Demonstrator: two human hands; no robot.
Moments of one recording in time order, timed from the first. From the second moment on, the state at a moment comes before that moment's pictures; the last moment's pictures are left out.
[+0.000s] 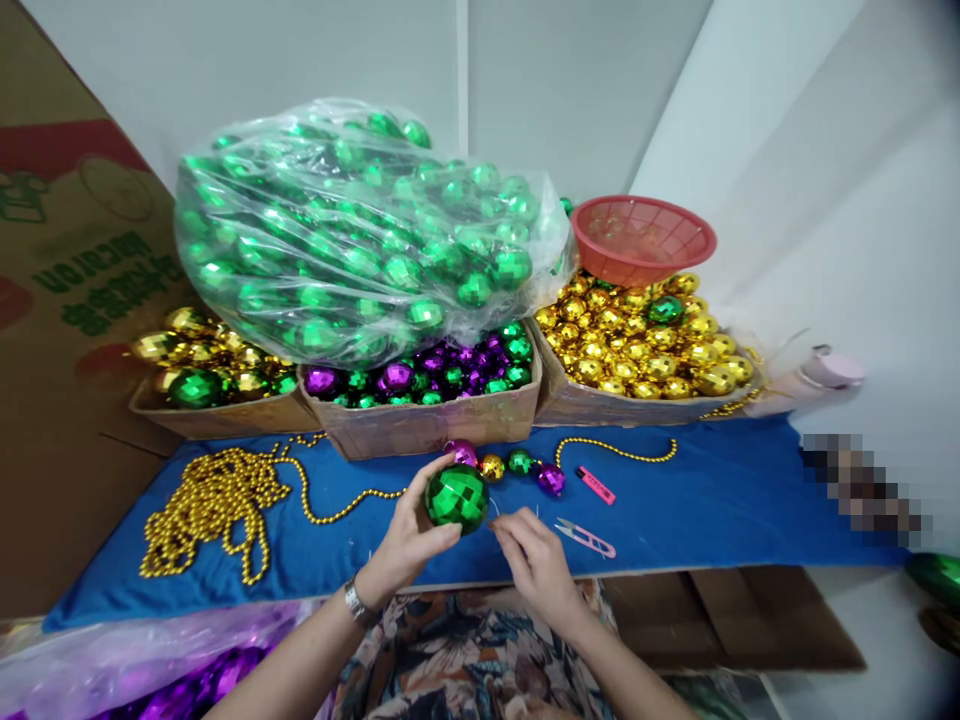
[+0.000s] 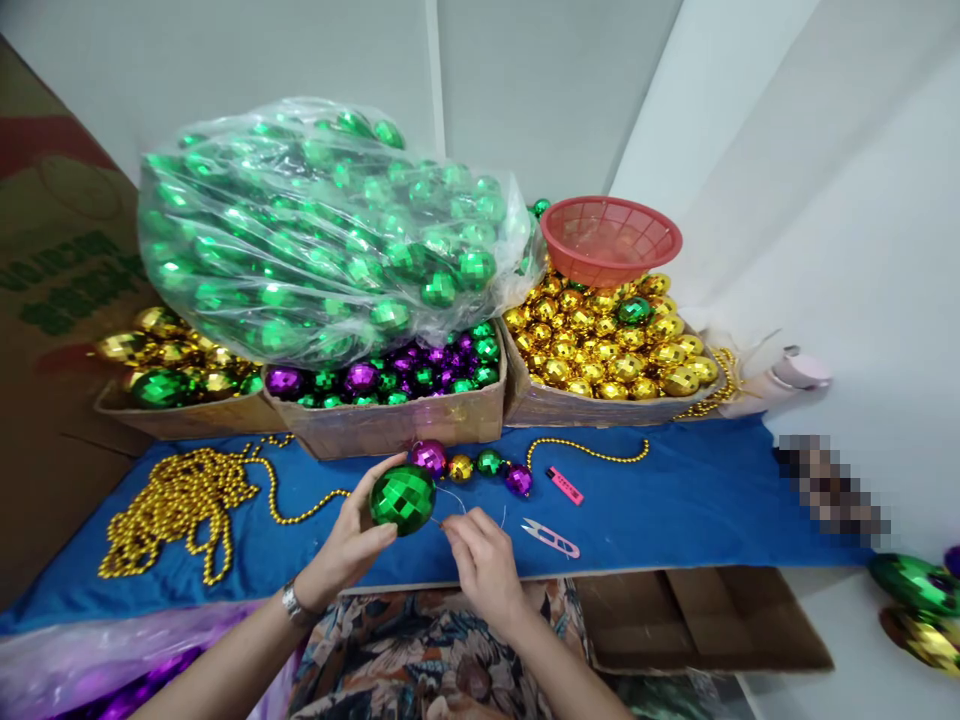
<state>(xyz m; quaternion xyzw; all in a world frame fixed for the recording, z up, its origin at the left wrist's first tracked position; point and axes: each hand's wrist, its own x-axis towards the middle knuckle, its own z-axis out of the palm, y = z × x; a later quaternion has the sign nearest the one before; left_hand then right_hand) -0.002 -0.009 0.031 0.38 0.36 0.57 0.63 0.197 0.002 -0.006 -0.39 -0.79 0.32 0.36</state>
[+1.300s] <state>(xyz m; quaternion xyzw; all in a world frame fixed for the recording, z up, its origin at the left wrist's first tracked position) 0.004 -0.010 0.035 0.36 0.38 0.59 0.61 0.193 -0.003 -0.013 -0.39 -0.75 0.39 0.37</state>
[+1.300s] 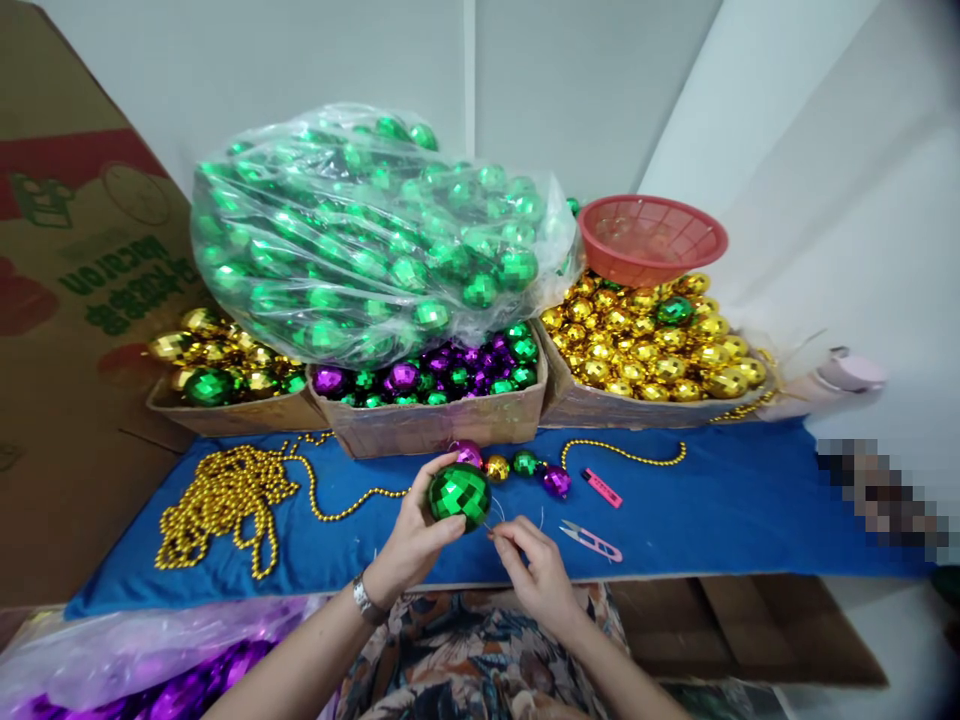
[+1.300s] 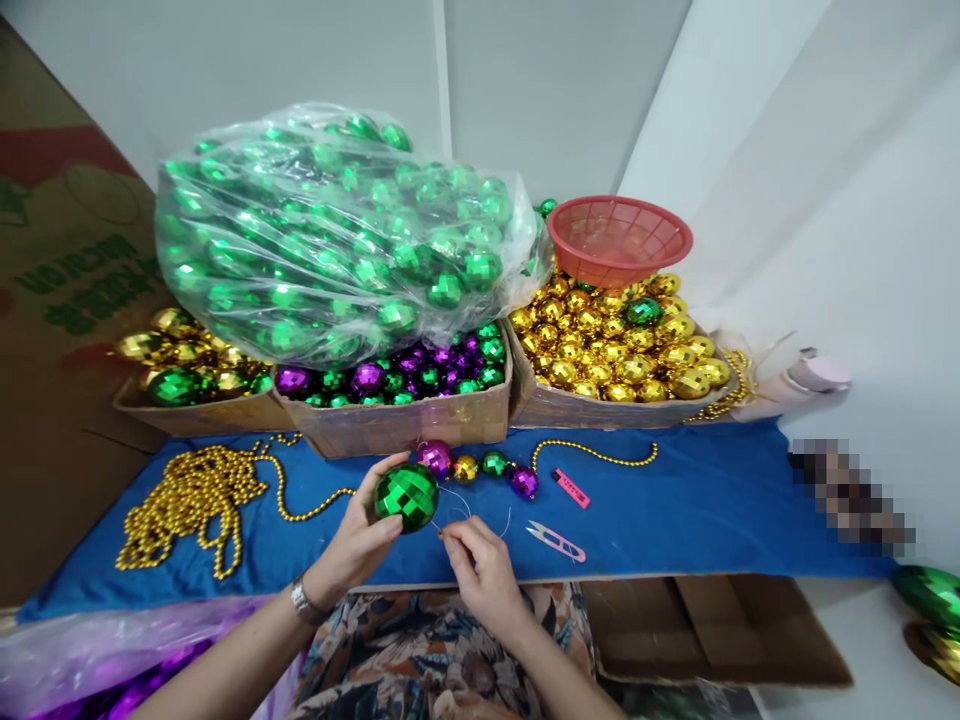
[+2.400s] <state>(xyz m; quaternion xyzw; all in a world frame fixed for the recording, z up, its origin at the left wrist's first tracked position) 0.000 -0.012 0.036 0.34 0.36 0.59 0.64 0.184 -0.006 -0.013 -0.38 -0.76 0.37 0.38</state>
